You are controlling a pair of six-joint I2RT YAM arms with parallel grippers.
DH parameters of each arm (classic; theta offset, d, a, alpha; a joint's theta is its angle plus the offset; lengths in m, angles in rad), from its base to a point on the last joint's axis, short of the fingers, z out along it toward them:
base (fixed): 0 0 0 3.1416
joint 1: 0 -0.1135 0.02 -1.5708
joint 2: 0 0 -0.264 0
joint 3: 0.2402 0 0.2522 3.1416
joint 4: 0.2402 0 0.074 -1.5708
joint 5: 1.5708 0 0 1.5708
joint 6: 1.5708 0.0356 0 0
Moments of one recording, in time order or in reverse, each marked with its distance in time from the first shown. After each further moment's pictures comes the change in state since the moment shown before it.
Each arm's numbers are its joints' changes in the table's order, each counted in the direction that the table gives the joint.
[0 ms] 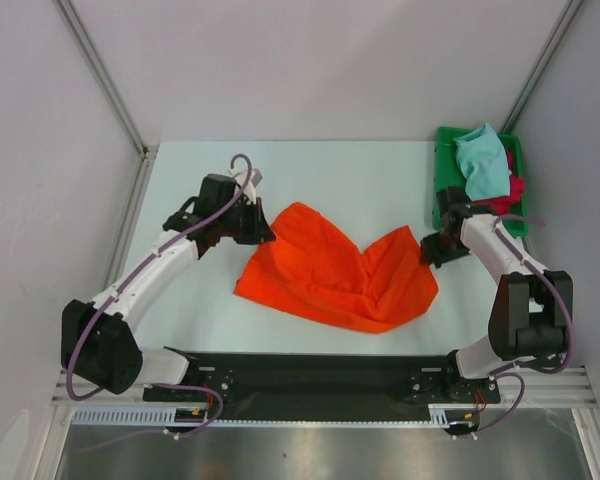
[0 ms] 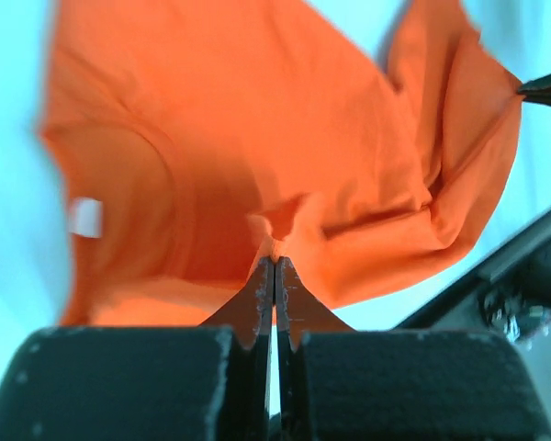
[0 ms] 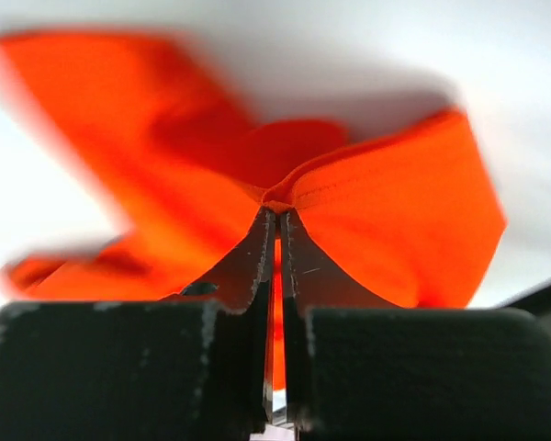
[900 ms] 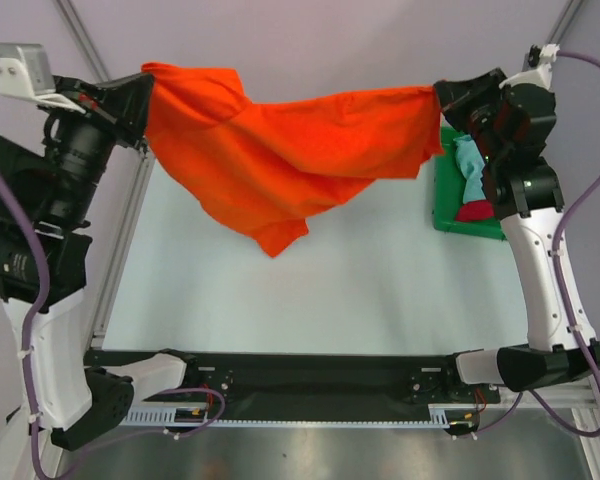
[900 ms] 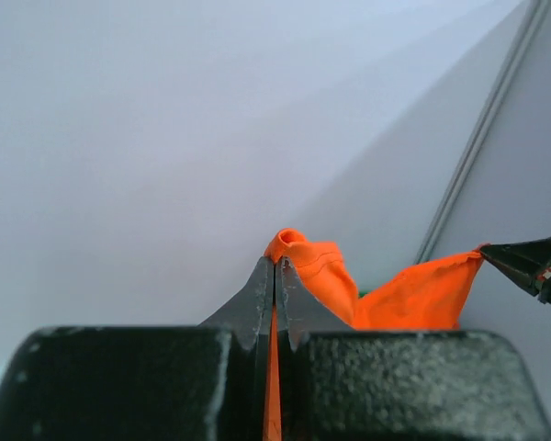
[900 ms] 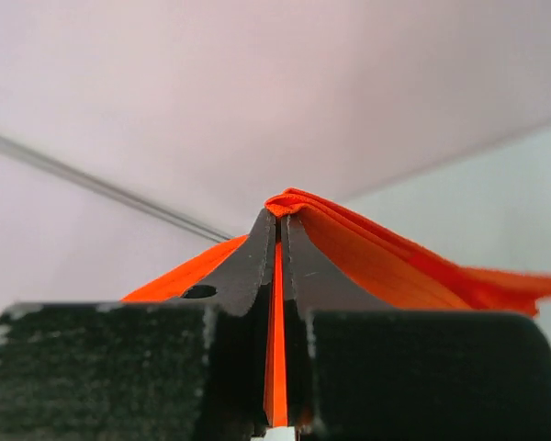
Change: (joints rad) left arm -0.120 0.193 0.993 0.070 -0.309 0.108; right arm -0.103 0.156 0.709 -0.541 -0.061 -0.525
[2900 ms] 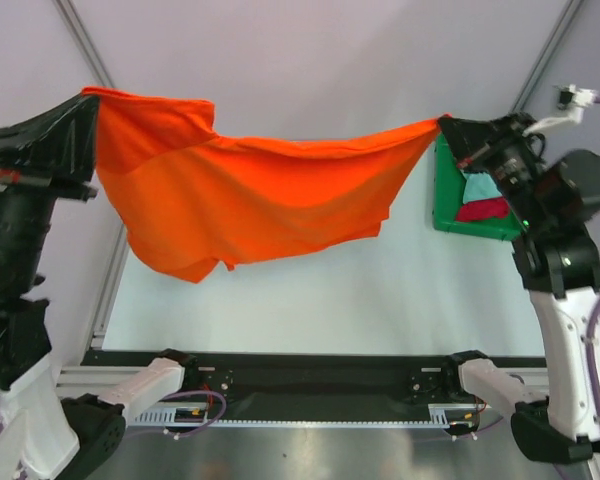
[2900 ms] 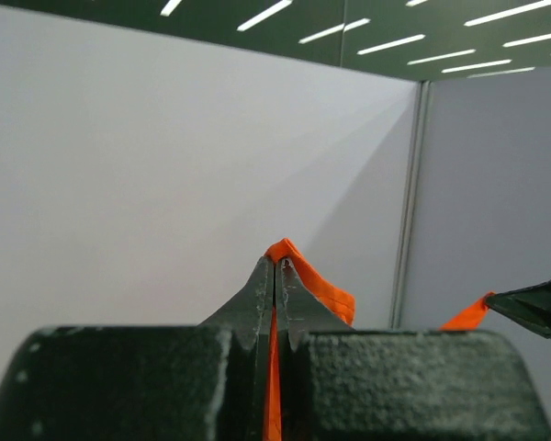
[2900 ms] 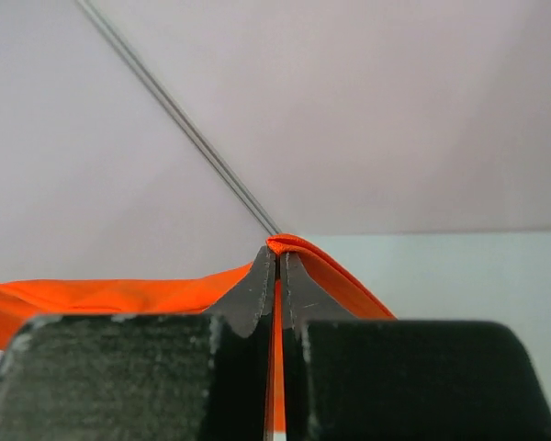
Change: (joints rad) left arm 0.010 0.164 0.012 -0.126 0.102 0.060; right arm -0.021 0.327 -0.168 -0.061 -0.269 -0.138
